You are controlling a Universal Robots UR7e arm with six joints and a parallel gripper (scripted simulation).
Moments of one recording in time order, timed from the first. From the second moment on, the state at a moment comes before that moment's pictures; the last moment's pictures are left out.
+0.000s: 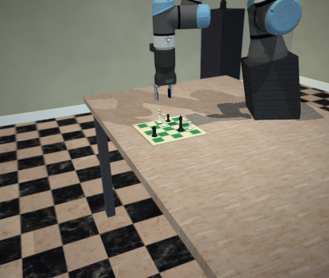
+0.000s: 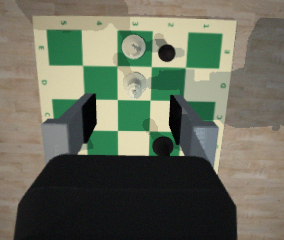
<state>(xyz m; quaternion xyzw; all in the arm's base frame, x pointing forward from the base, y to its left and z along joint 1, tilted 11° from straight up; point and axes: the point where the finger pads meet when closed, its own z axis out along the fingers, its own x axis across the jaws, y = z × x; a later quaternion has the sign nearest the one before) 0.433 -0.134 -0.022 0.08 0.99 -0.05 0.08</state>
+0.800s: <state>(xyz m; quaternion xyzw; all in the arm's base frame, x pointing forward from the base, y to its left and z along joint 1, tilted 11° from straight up) 0.433 -0.135 -0.022 0.07 0.99 -0.05 0.08</state>
